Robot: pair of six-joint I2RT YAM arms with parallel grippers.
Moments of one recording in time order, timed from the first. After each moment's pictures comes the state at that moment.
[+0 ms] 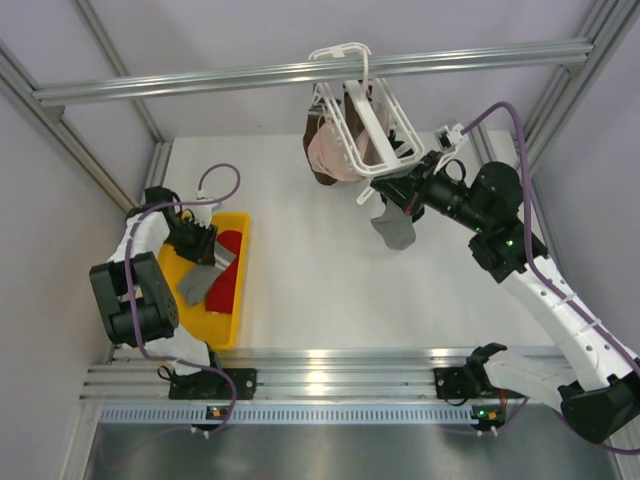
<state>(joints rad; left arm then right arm) 0.29 1.58 1.11 -0.84 0.41 0.71 0.49 1.04 1.12 -0.01 -0.45 0.36</state>
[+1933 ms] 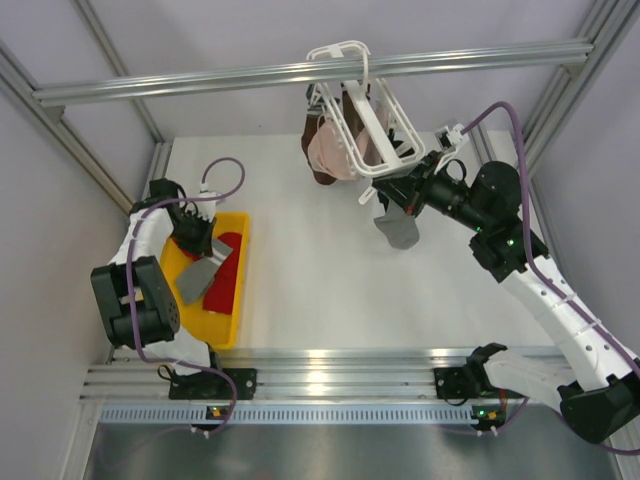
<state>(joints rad) 0.24 1.59 1.14 -0.82 0.37 0.65 0.48 1.04 1.12 -0.03 -0.45 0.35</state>
